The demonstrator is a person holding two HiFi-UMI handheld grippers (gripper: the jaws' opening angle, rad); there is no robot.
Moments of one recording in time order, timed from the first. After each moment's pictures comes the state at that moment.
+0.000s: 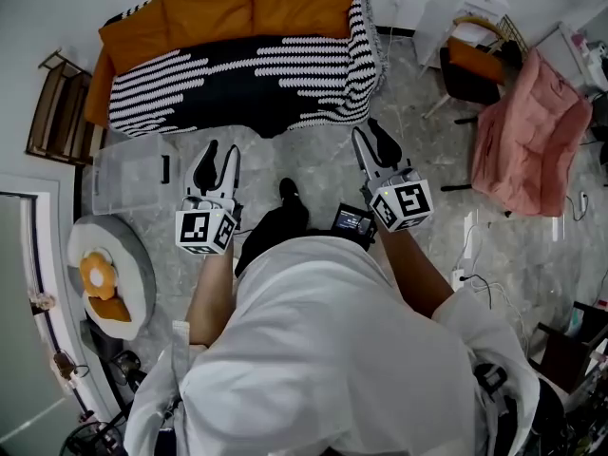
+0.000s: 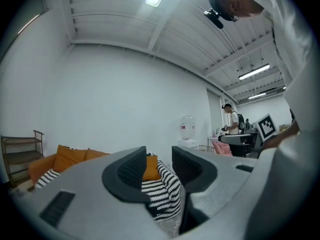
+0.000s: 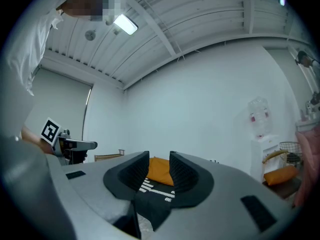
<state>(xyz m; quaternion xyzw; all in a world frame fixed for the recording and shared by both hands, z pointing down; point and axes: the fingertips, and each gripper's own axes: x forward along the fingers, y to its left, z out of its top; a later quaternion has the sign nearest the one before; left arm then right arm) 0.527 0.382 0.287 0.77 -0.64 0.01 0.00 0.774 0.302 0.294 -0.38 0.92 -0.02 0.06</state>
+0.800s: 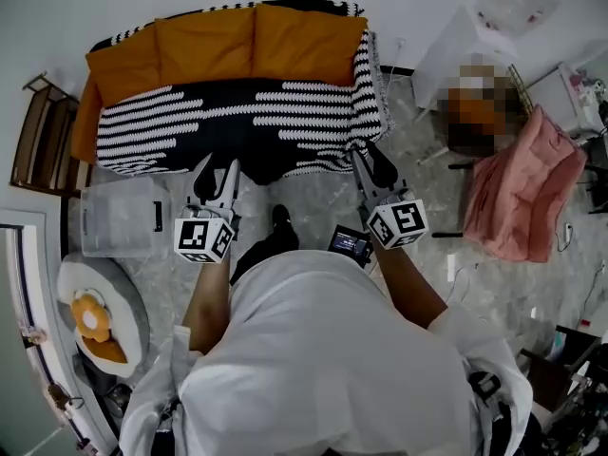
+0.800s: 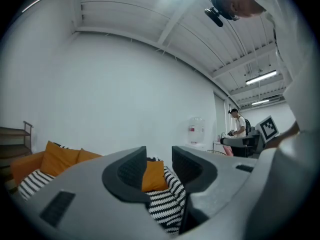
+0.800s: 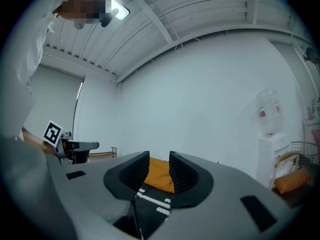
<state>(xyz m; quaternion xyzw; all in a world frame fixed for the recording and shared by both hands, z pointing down) 0.425 0.188 0.292 0.78 -0.63 -0.01 0.02 0.680 0.121 0.295 -0.39 0.92 -0.03 0.04</state>
